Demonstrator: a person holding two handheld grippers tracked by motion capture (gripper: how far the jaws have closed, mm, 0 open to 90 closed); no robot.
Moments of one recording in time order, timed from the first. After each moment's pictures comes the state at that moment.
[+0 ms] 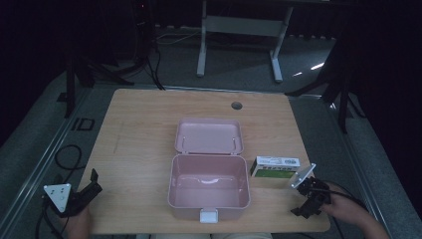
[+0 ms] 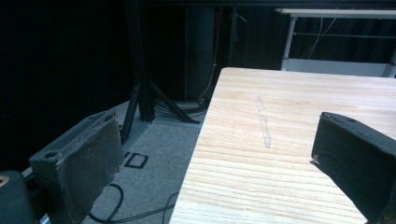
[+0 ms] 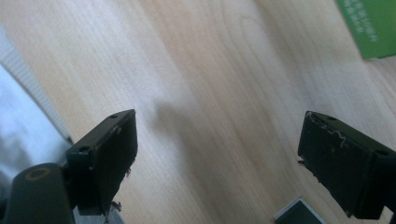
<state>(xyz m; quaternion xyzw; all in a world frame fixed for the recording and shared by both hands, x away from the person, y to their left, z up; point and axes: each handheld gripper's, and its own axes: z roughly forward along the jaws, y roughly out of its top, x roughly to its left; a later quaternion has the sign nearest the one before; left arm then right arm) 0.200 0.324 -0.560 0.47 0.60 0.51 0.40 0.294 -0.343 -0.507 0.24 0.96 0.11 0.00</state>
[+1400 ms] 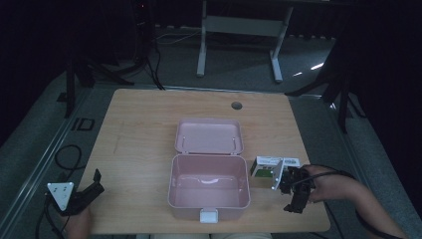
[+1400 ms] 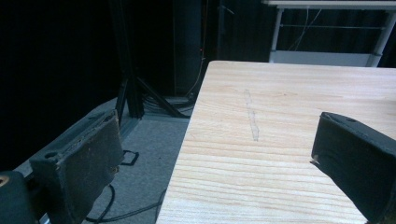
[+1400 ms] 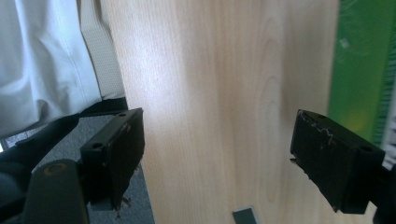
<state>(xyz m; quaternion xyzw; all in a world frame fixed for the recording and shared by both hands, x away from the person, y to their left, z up) 0.203 0.324 -0.560 0.49 0.60 0.49 0.40 0.295 -0.261 -0.443 0.04 1.00 0.01 -0.01</state>
